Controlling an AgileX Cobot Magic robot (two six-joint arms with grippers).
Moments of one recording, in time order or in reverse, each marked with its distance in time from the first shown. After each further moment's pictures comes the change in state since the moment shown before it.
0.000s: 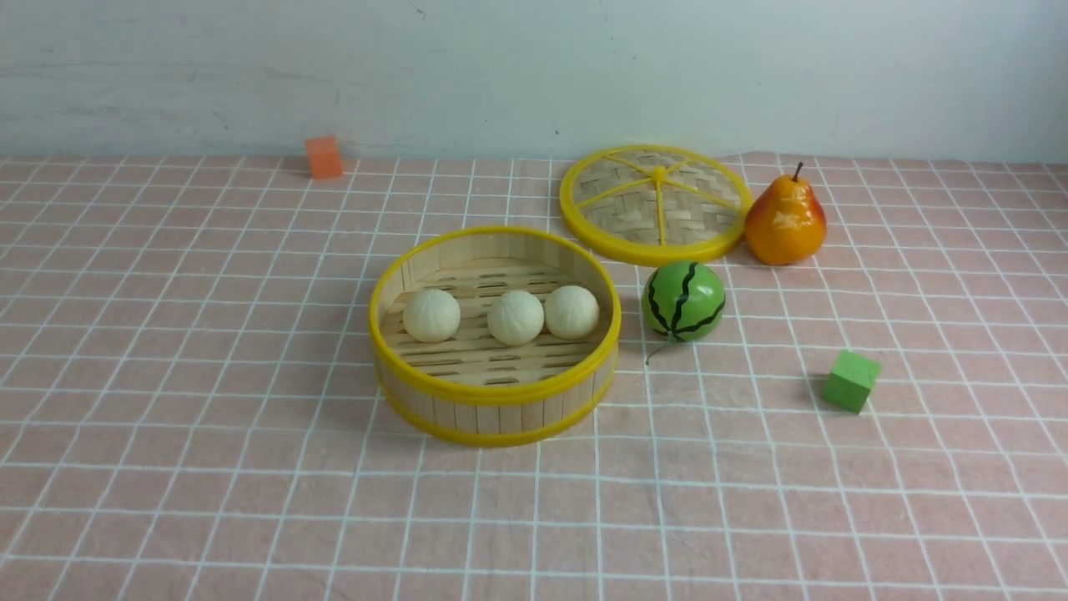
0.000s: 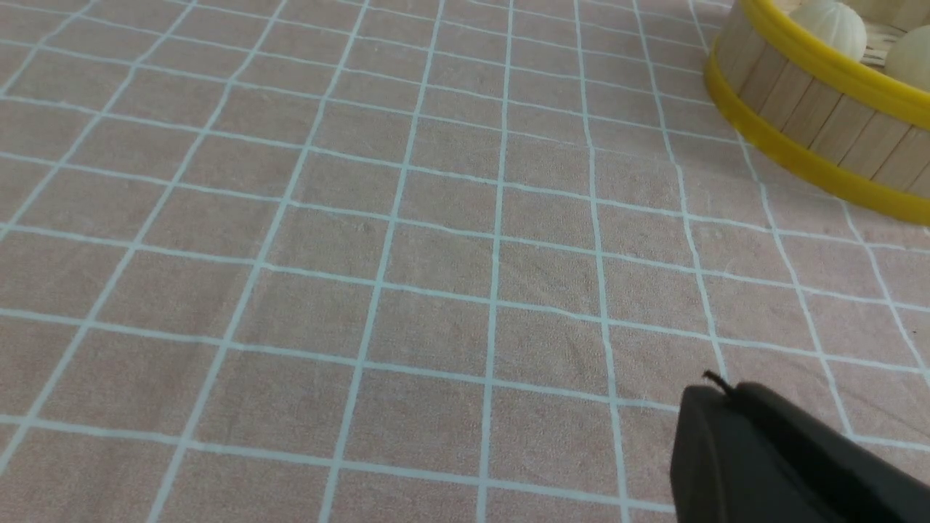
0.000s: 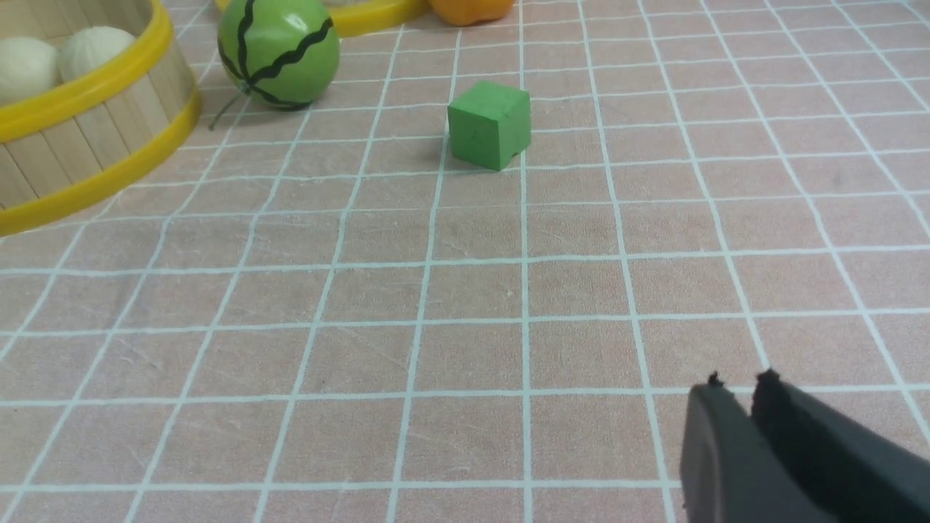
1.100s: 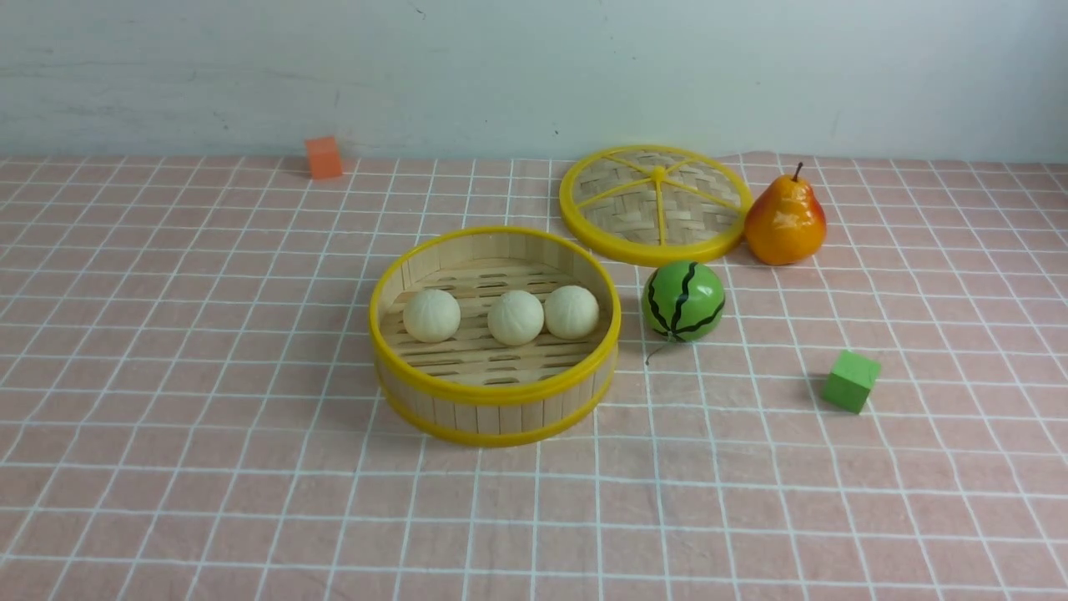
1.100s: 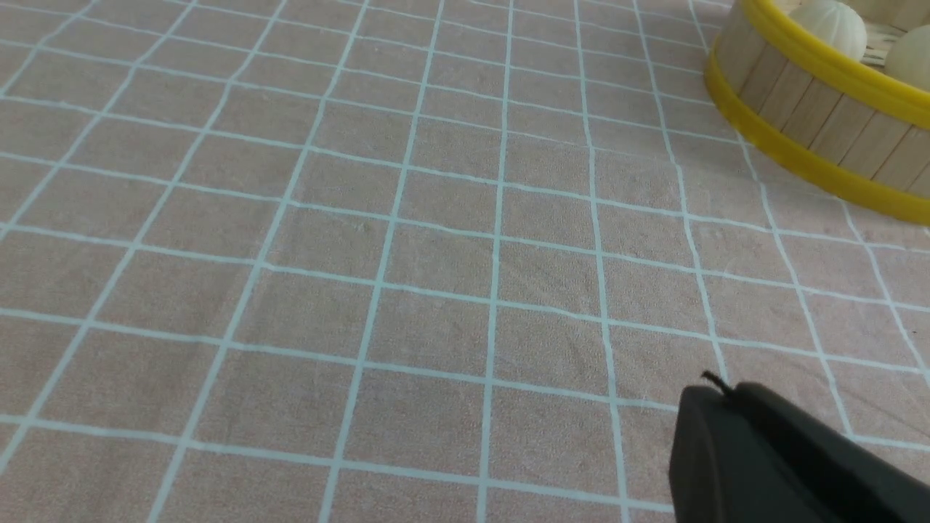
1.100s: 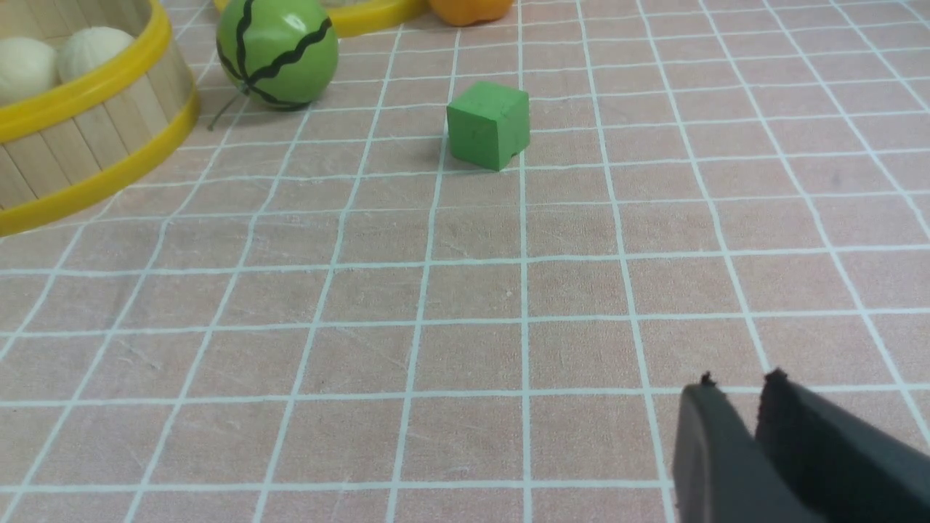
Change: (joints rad) right arm 0.000 0.000 0.000 0.000 0.000 -0.001; left arm 0.000 0.000 0.000 0.000 0.000 0.000
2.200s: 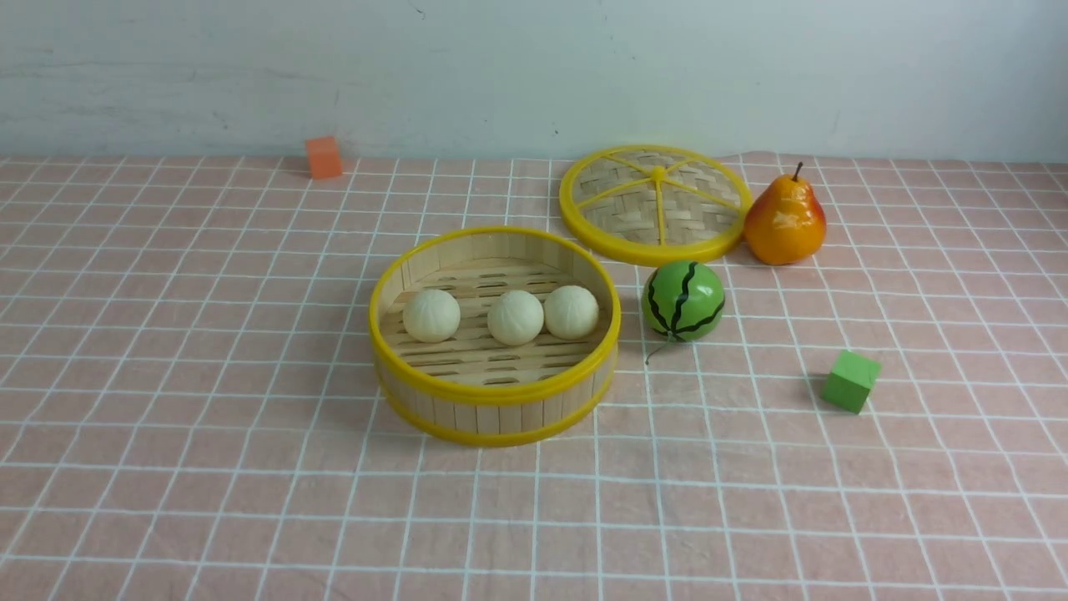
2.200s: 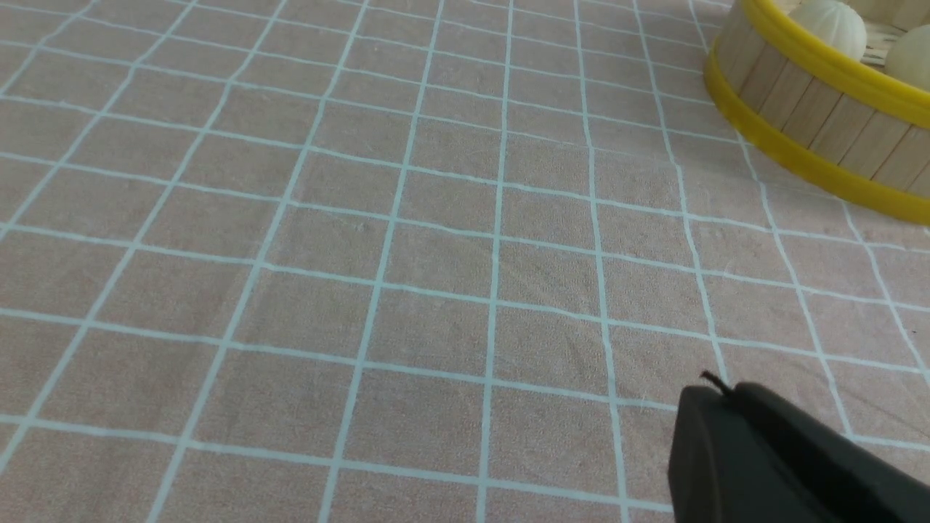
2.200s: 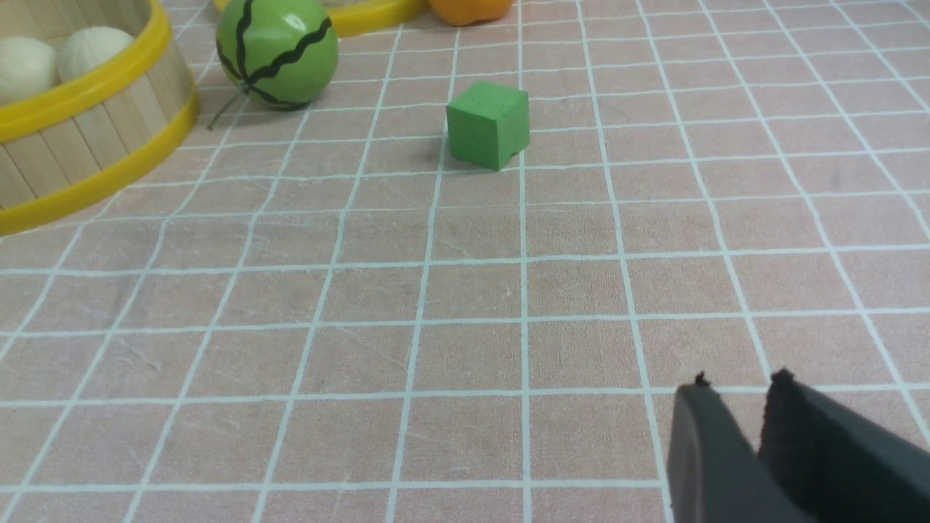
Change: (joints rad) right arm 0.000 0.000 0.000 0.000 0.000 0.000; left arm 0.000 0.000 0.000 0.000 0.000 0.000
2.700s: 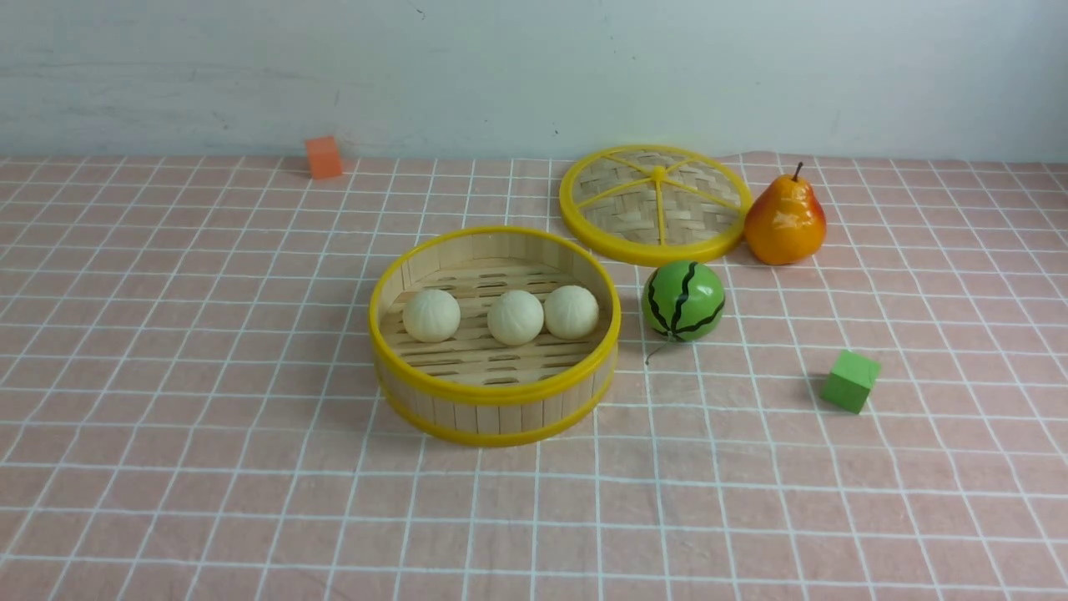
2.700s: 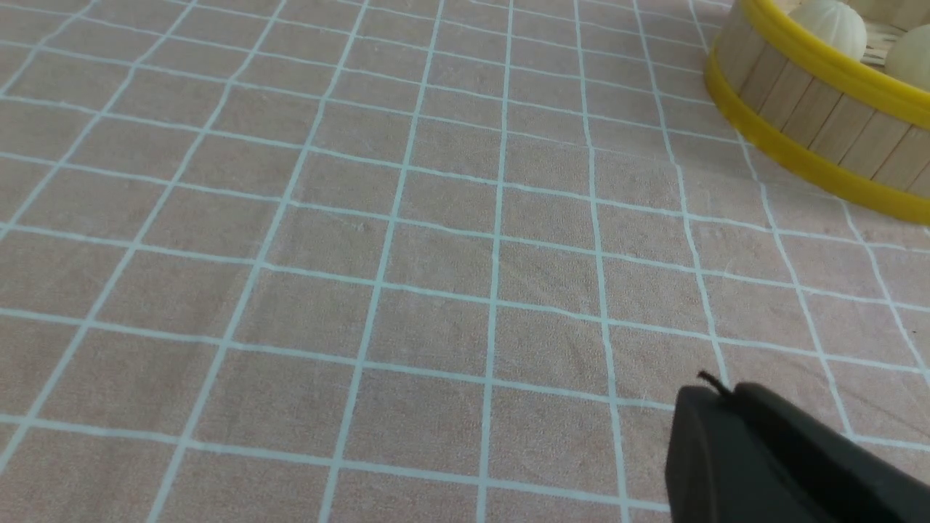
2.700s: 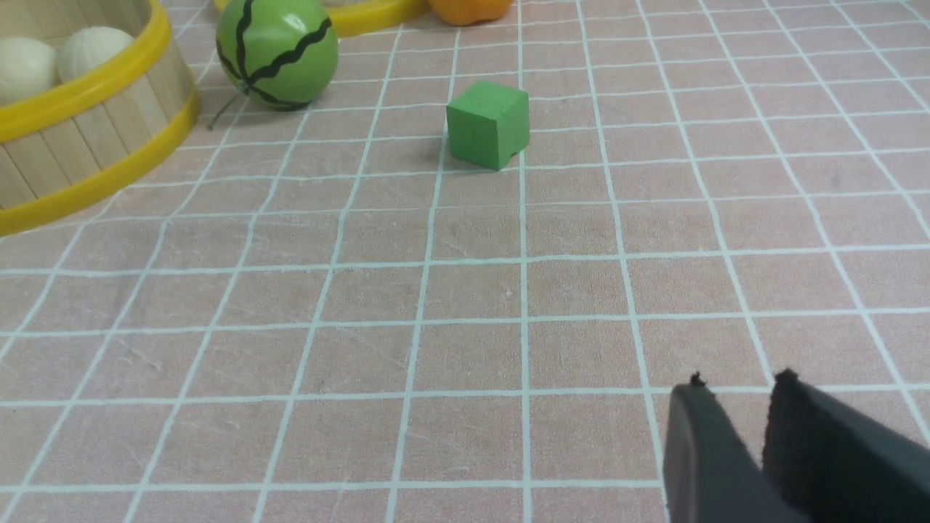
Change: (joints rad) right arm 0.000 0.000 0.000 0.000 0.000 0.000; left arm 0.000 0.000 0.000 0.000 0.000 0.000
